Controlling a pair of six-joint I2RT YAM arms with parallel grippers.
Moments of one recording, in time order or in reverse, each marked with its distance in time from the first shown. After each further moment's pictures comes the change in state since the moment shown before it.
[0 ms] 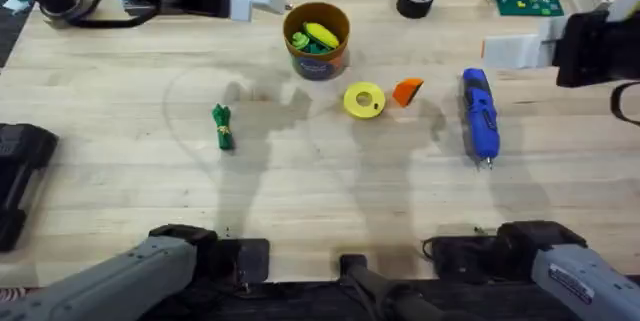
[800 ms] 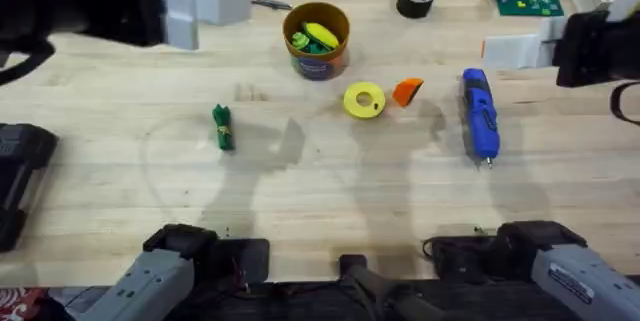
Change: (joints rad) left arm 0.000 -0.334 0.001 -0.079 -0.025 0.039; right arm 0.000 0.000 0.000 0.000 0.000 0.000
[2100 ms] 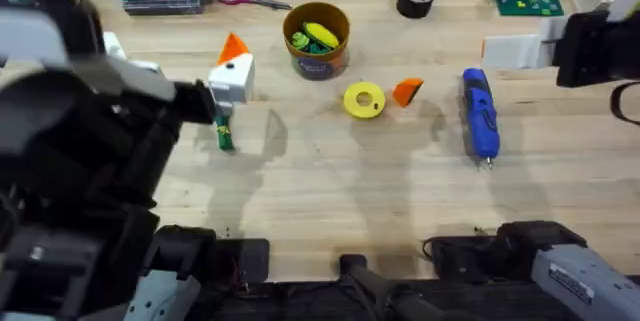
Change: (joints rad) left arm 0.065 -0.529 -0.974 0.908 -0.098 0.041; right arm 0.000 0.000 0.000 0.000 0.000 0.000
